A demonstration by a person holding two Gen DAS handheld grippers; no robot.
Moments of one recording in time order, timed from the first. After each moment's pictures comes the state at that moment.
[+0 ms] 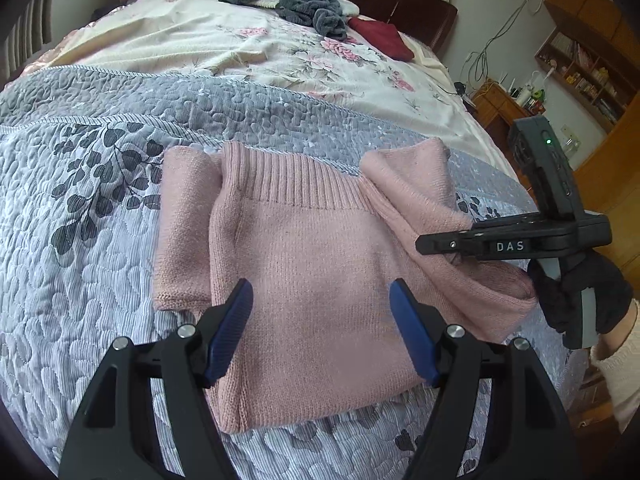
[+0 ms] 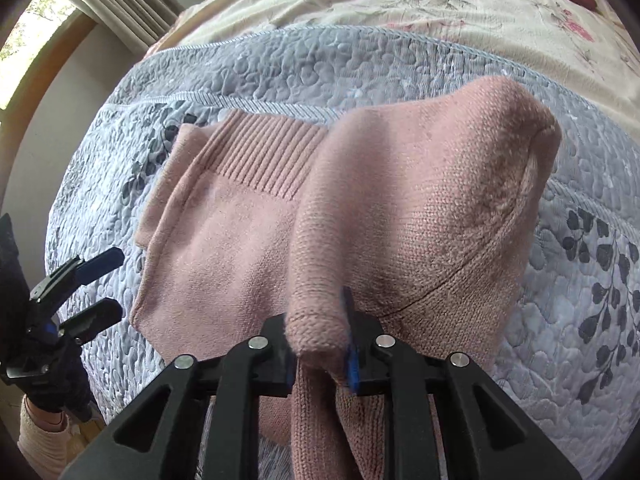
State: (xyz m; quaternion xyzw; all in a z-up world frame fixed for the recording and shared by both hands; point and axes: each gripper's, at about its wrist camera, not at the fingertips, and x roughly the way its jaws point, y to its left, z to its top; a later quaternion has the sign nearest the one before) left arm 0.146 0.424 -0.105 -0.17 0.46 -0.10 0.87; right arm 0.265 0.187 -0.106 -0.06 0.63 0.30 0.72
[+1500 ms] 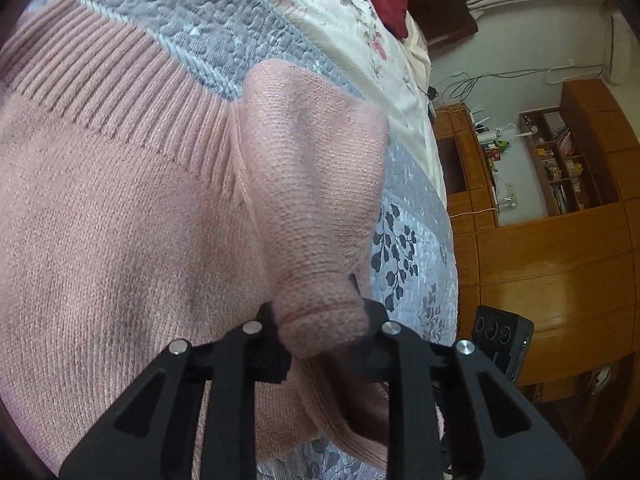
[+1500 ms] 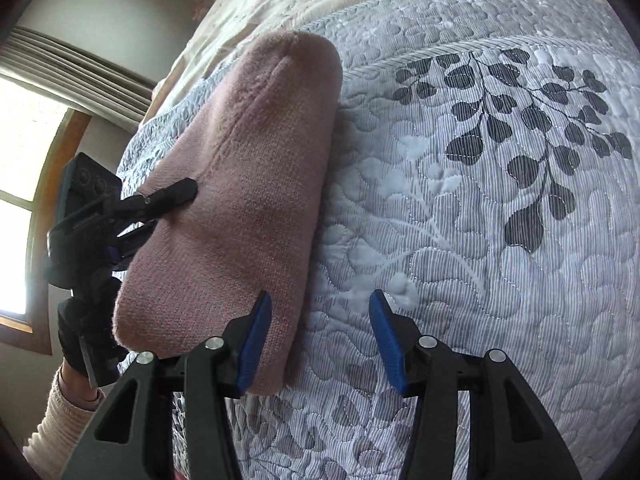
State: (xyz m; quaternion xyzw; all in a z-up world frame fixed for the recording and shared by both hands) left arm 0.245 0.311 -0.167 -0.40 0.50 -0.20 0.74; right arm 0.220 -0.014 -0.128 0.11 0.62 0.28 0.73
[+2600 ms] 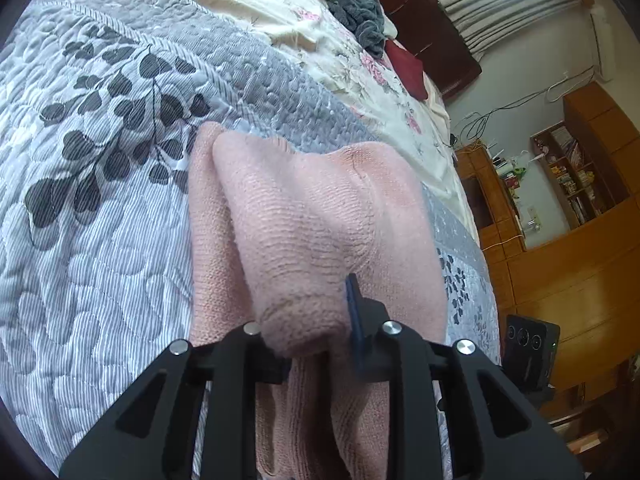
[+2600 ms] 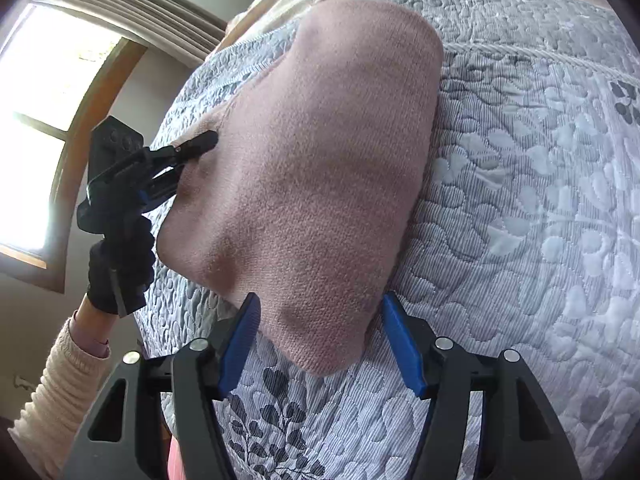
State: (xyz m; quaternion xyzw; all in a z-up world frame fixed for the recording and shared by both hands) left arm 0.184 0.509 -0.165 -0.36 0.45 -0.14 0.81; right arm 0.177 0.150 -0.134 0.07 0.63 0.39 0.67
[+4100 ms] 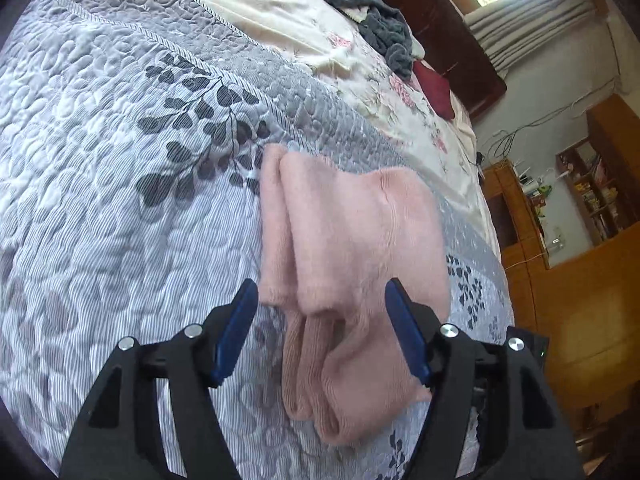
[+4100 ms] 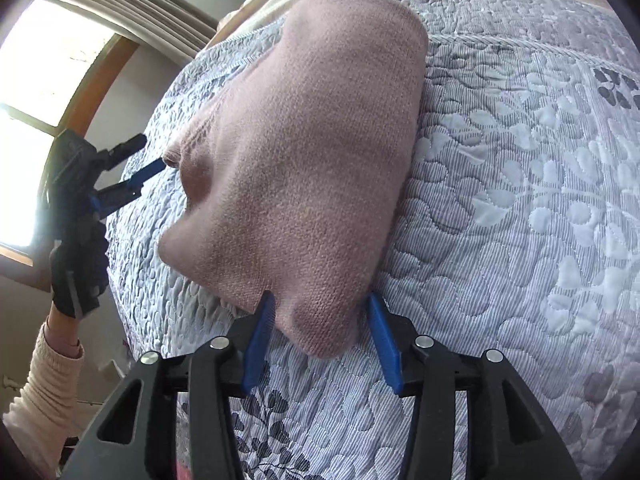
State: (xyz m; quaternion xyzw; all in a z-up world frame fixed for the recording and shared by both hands) left arm 0.137 0.550 -0.127 -0.36 0.44 -0.07 0.82; right arm 0.170 0.146 -0.142 0.05 0.62 0.37 0.69
